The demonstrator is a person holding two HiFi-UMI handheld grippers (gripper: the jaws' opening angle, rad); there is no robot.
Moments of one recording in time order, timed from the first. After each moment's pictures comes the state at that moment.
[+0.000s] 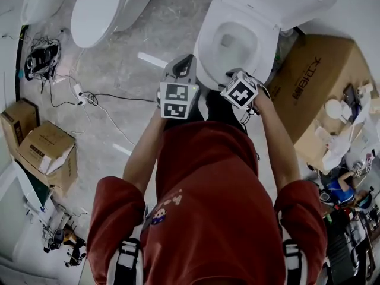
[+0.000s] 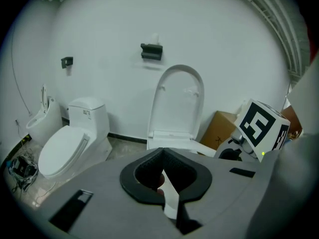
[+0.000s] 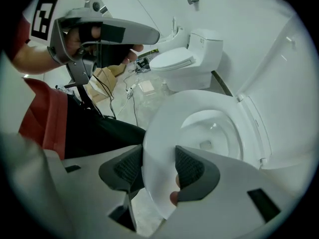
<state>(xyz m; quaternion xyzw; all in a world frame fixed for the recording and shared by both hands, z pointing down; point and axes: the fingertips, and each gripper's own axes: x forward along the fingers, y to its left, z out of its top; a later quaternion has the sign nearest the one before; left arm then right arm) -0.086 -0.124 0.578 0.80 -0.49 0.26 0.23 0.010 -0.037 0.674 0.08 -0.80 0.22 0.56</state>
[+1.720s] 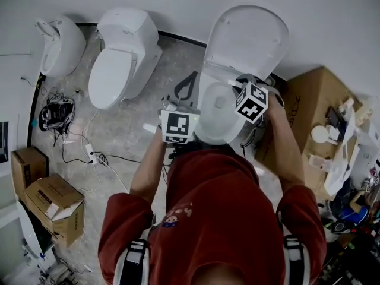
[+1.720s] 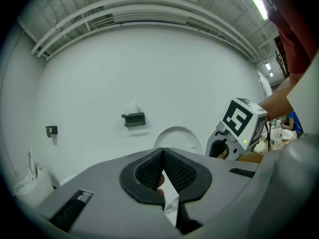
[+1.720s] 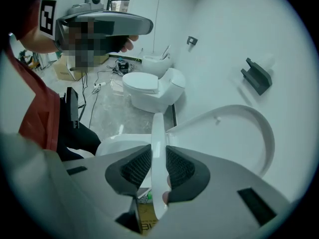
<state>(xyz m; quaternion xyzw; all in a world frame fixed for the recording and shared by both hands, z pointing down) -0.040 -0.210 0.364 0.87 -0.47 0.11 -0.06 0.078 -0.207 0.495 0.24 -0.79 -0.04 0.56</state>
